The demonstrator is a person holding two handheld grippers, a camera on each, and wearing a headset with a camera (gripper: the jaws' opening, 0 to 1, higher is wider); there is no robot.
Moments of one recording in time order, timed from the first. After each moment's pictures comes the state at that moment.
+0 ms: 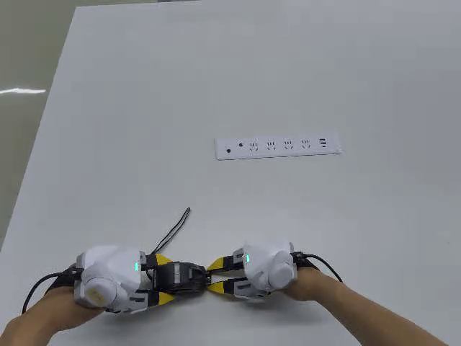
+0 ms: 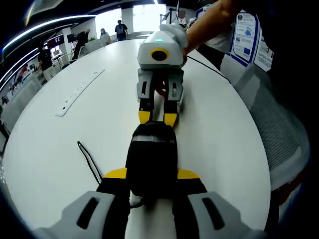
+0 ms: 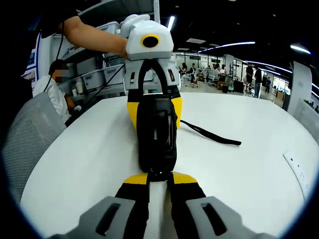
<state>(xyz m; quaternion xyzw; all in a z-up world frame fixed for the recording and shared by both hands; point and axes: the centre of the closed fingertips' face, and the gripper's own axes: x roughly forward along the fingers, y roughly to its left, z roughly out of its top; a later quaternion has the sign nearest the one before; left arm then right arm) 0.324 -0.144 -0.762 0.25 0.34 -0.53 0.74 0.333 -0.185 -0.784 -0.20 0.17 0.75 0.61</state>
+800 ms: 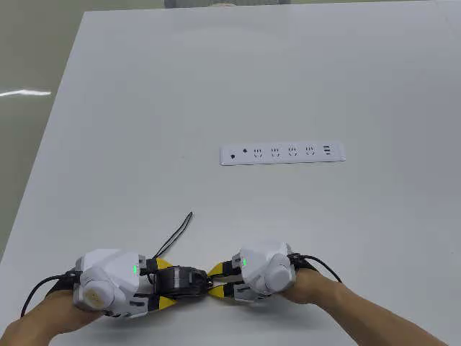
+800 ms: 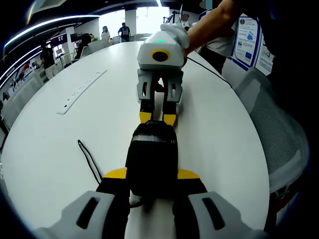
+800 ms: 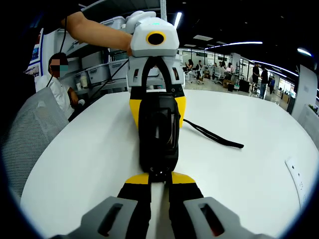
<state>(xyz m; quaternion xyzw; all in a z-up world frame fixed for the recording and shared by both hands) 0.323 -0.143 -0.761 0.23 0.33 -0.53 0.75 0.332 -0.184 -0.785 -0.22 0.18 0.76 0.59</state>
